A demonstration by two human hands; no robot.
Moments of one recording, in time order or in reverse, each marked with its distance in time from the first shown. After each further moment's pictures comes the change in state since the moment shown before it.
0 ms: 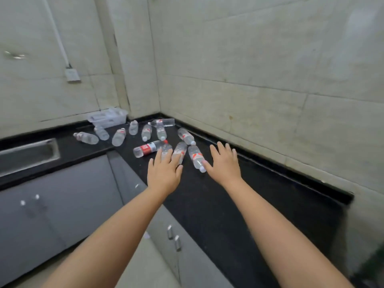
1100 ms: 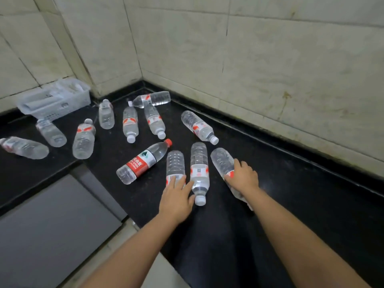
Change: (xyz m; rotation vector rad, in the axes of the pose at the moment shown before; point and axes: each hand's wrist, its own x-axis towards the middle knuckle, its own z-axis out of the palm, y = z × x) left_hand 0.314 -0.150 0.208 -0.092 -0.535 0.173; right_hand 0.323 0.038 0.270 0.046 -0.403 0.543
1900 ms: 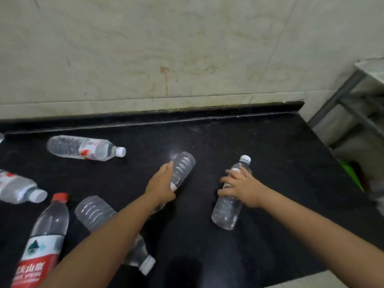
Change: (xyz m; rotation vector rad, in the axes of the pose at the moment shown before) left_hand 0.131 0.068 0.013 -0.007 -0.436 0.742; right_hand -0.128 0.076 -0.004 -0.416 -0.354 0.075
